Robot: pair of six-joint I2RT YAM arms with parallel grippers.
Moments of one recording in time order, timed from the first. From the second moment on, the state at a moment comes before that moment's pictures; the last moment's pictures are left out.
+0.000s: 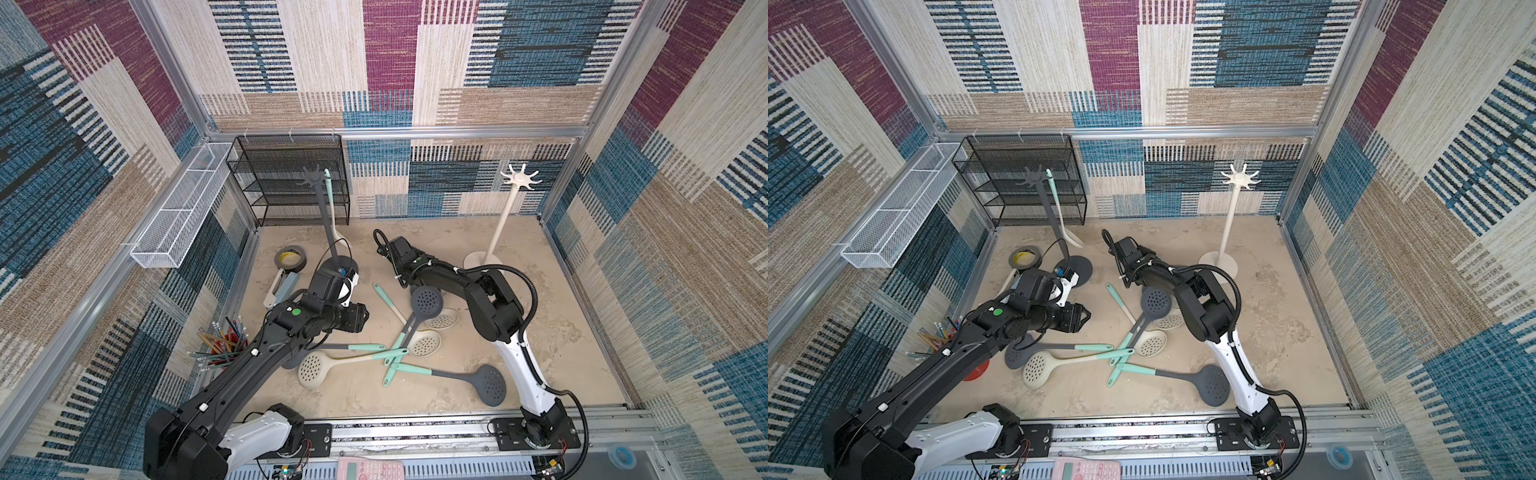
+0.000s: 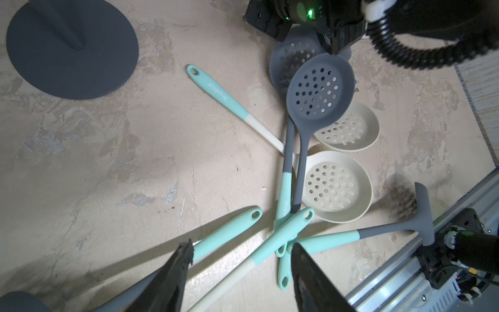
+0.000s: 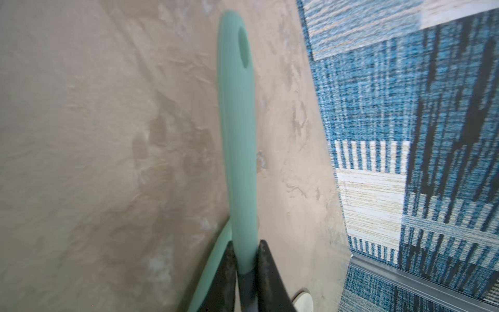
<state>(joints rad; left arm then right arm) -0.50 1.12 0.95 -0.72 0.14 -0.26 0.64 2.35 1.83 -0.30 0.63 -0.66</state>
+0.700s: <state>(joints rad) -0.50 1.08 0.90 -0.60 0.27 -0.27 0.63 1.93 1.58 -0.20 0.53 -0.56</state>
